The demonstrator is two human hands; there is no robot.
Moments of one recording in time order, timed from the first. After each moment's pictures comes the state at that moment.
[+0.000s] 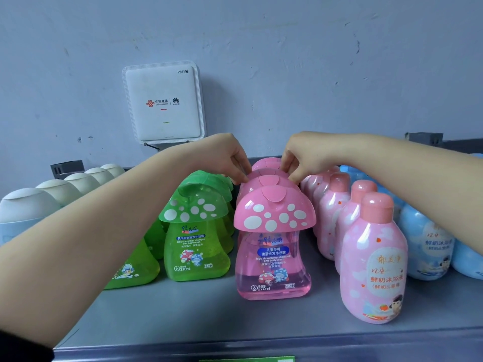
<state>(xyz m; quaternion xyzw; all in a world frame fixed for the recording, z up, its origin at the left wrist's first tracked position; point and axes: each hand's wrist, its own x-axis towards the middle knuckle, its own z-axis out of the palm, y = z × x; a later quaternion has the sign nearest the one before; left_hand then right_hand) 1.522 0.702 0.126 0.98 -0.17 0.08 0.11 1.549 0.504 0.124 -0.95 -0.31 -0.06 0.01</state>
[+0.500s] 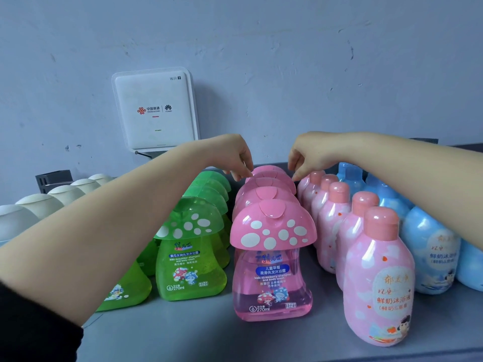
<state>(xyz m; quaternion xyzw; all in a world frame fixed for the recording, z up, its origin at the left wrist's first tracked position) 1.569 0.689 0.140 0.98 -0.17 0.07 0.08 1.580 0.493 0.135 -0.96 -0.25 -0.08 -0.03</state>
